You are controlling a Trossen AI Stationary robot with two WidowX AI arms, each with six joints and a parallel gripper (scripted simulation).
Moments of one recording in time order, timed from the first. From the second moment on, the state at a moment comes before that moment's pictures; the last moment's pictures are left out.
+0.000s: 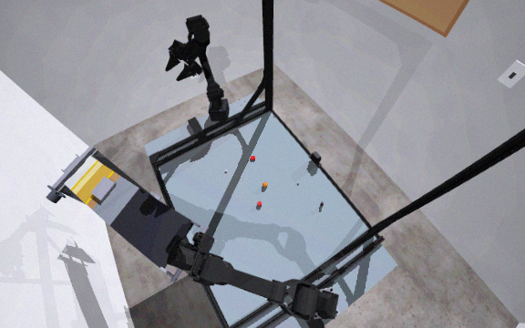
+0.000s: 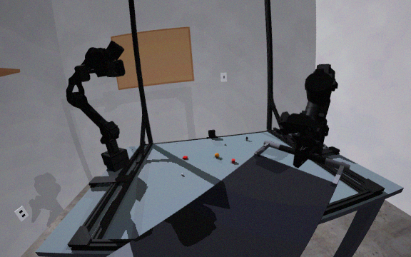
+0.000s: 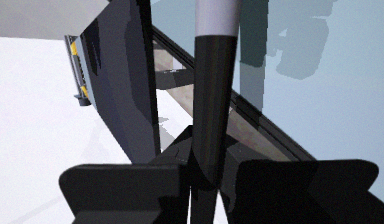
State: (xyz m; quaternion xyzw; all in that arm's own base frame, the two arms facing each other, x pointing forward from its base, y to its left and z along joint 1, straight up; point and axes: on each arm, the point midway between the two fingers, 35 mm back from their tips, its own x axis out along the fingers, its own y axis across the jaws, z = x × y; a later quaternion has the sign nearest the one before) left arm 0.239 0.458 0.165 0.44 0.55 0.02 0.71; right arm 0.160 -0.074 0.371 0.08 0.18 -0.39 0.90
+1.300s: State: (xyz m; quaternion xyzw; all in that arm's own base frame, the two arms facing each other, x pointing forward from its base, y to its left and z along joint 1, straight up) left arm 0.234 0.452 0.107 0.43 0.56 0.00 0.71; right arm 0.160 -0.074 0.371 0.08 0.18 -0.39 0.90
